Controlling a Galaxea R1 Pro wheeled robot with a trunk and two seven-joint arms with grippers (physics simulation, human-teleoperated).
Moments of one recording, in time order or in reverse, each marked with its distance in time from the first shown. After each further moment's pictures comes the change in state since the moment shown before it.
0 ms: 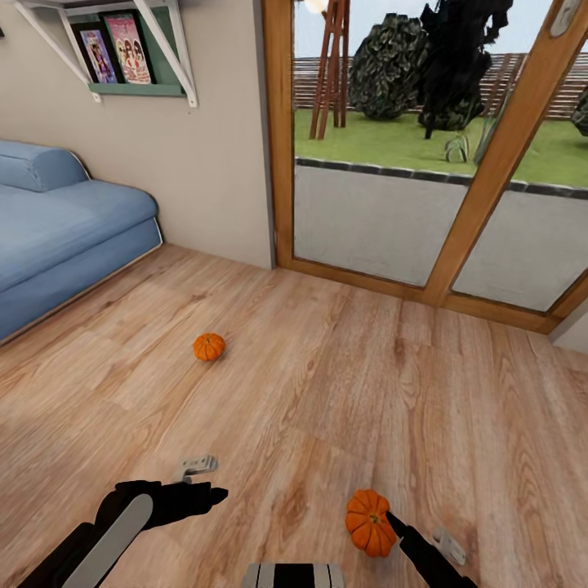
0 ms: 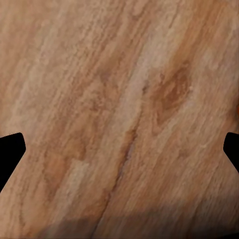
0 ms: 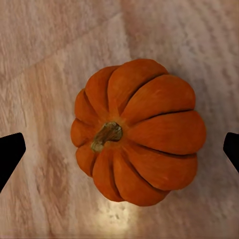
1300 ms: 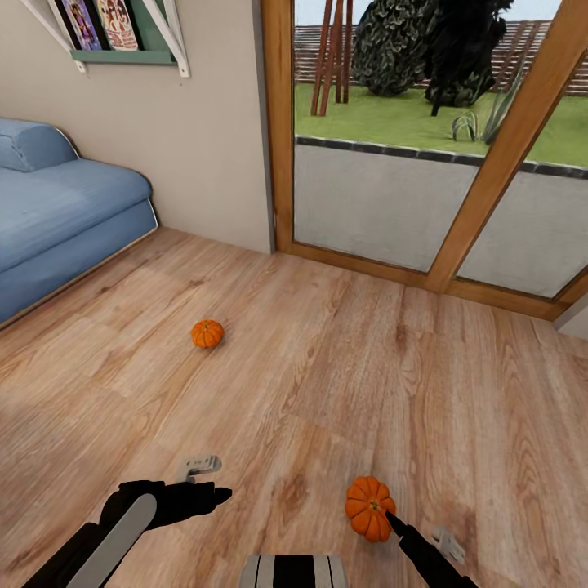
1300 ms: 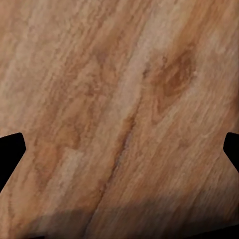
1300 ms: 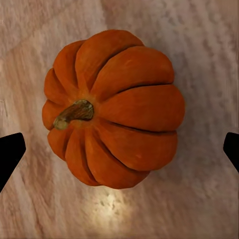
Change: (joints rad) left arm 0.000 -0.016 0.001 0.000 -0.001 0.000 0.000; right arm 0.000 -0.001 -0.001 -0.004 -0.006 0.006 0.007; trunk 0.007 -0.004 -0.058
